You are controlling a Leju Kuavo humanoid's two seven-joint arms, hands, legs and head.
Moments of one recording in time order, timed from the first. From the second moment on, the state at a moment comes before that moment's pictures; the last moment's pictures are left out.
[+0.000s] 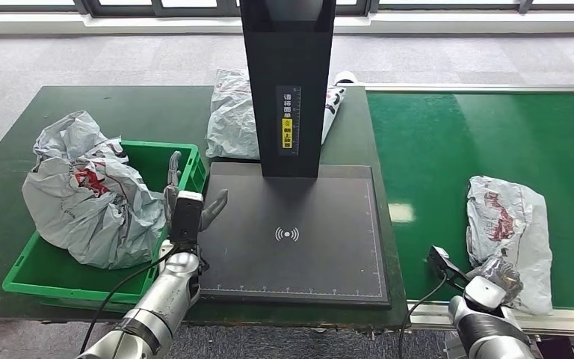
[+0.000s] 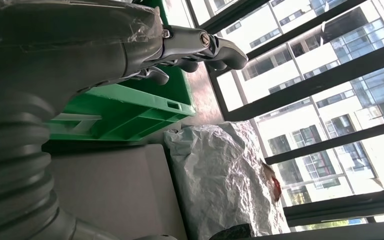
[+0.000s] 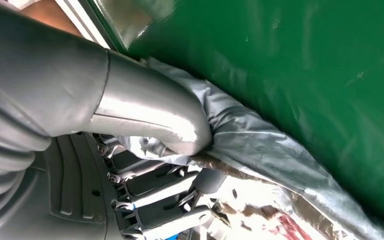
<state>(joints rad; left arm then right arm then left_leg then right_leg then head) -0.50 -0.22 -0.07 -0.63 -0.11 0.49 -0.70 -0.48 -0.11 -0.16 -0.31 1.52 -0.35 0.42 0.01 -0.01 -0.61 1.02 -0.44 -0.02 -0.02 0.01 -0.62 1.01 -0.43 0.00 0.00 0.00</state>
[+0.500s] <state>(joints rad) -0.47 -0.22 -0.02 -0.68 -0.17 0.52 -0.70 -0.46 0.05 -0.16 -0.63 1.16 -0.65 -0.20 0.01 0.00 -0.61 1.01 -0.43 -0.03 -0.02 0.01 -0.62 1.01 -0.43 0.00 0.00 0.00</state>
